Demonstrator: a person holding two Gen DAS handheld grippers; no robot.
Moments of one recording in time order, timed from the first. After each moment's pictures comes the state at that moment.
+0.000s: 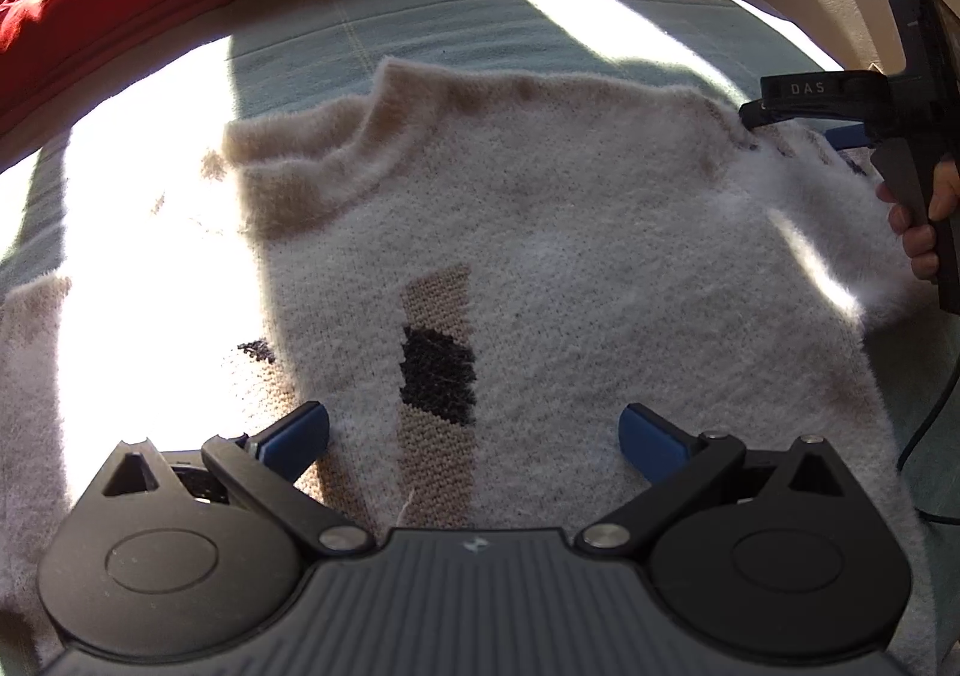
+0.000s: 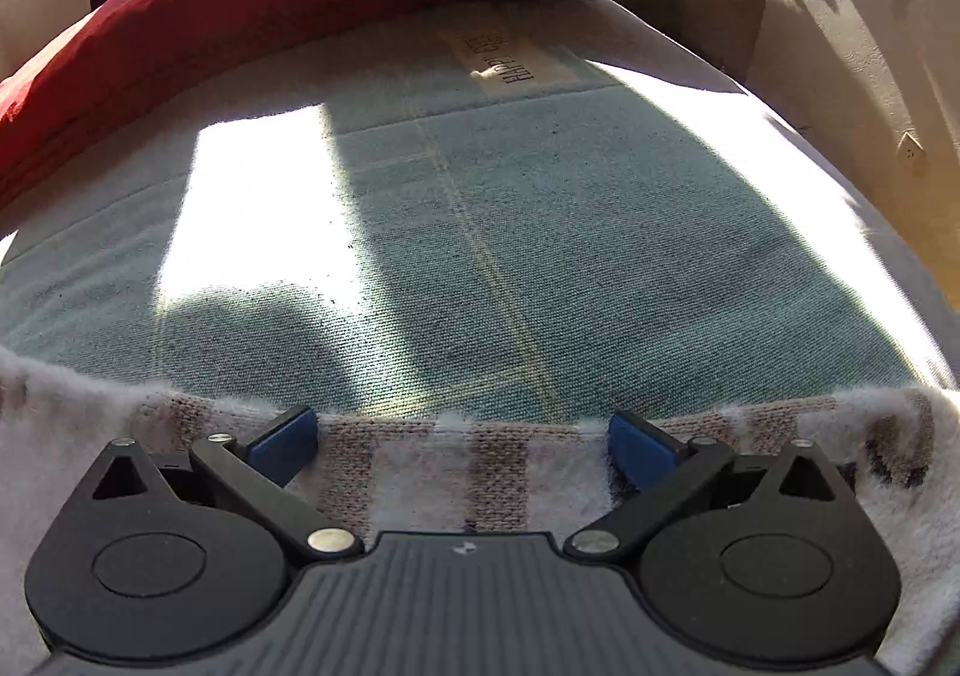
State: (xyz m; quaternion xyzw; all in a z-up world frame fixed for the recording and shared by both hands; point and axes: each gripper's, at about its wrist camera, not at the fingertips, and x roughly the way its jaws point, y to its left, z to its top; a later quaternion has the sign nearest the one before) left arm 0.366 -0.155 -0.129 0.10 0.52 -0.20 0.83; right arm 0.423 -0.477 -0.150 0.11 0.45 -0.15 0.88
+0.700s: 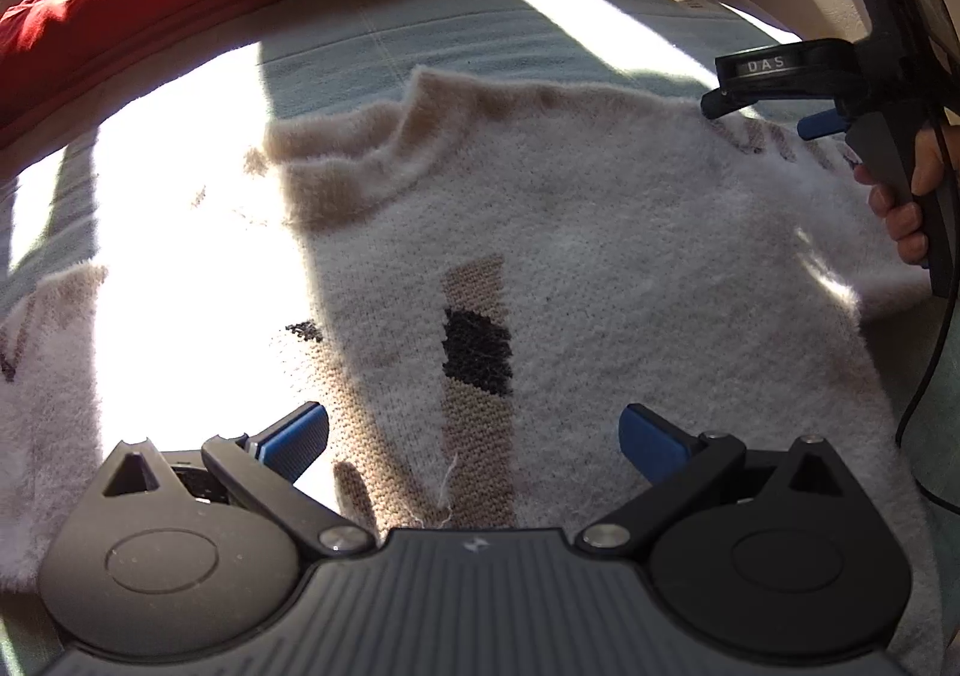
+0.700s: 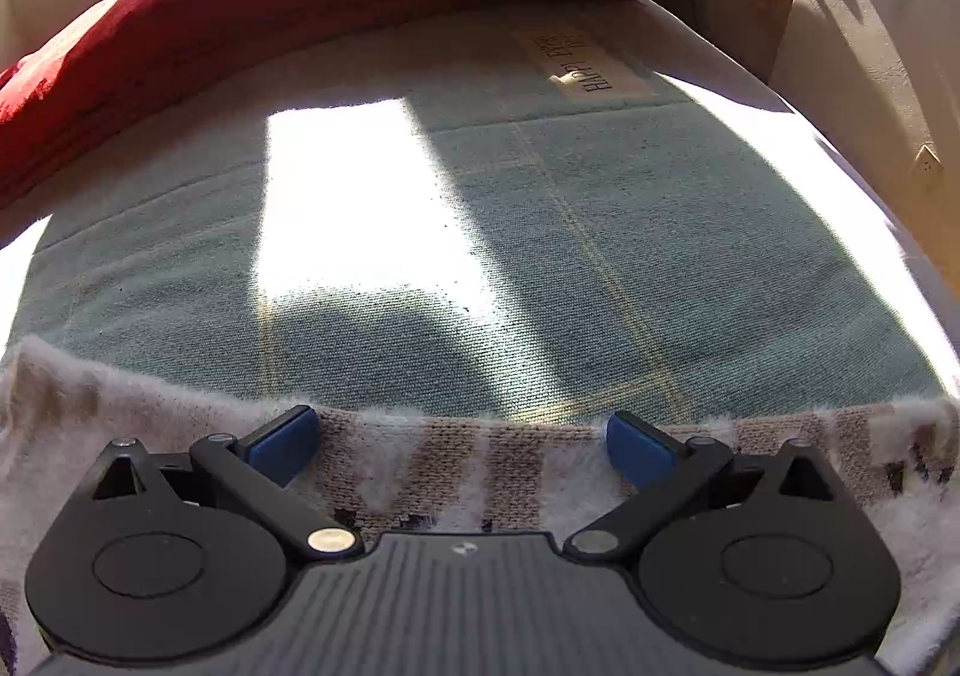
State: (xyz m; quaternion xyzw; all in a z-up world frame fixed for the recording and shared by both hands) left arm 0.354 -0.134 -0.118 0.10 0.51 -0.19 0.83; right arm 0.430 -0.427 -0.125 0.11 0.46 -0.13 0.87
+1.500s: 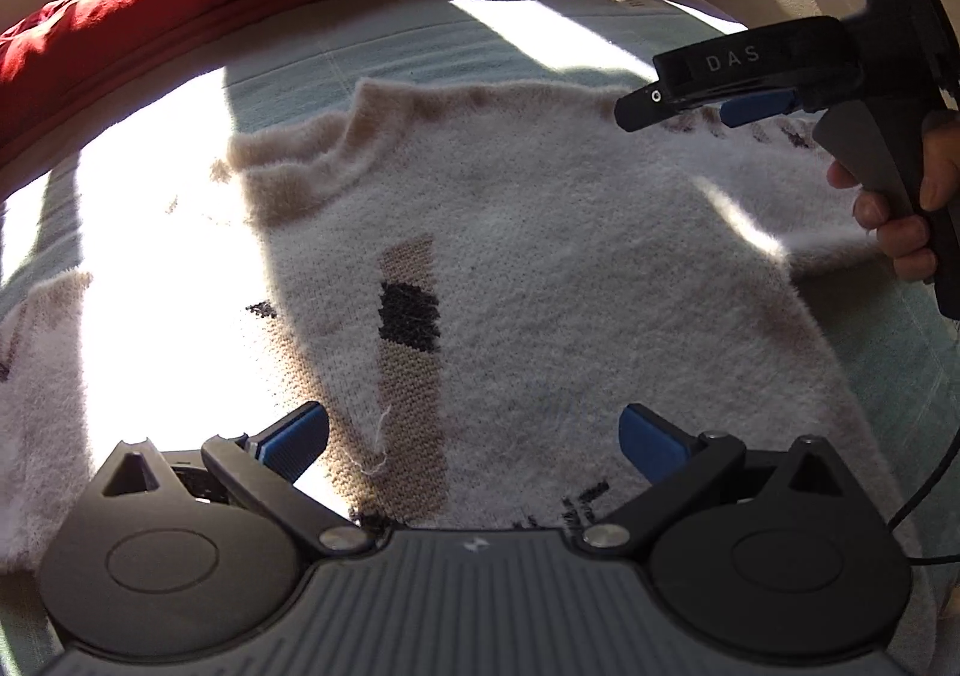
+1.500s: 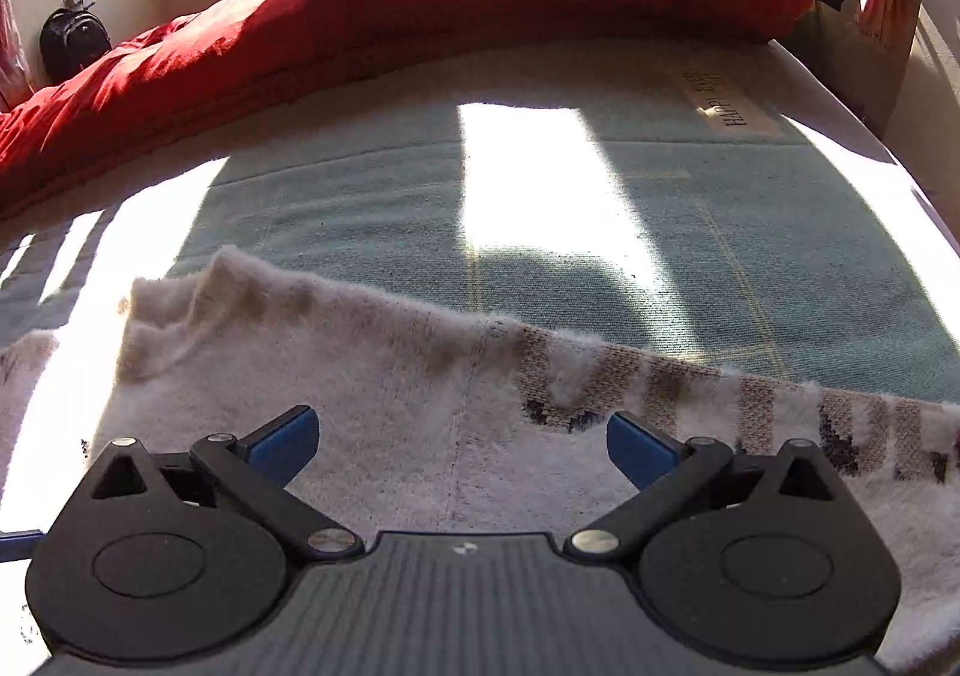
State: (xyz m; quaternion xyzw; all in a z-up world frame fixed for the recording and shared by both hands) left arm 0.312 -0.144 -0.107 0.12 0.48 -0.23 0.84; right arm 0.383 -0.377 -0.101 0.08 0.45 0.02 0.89
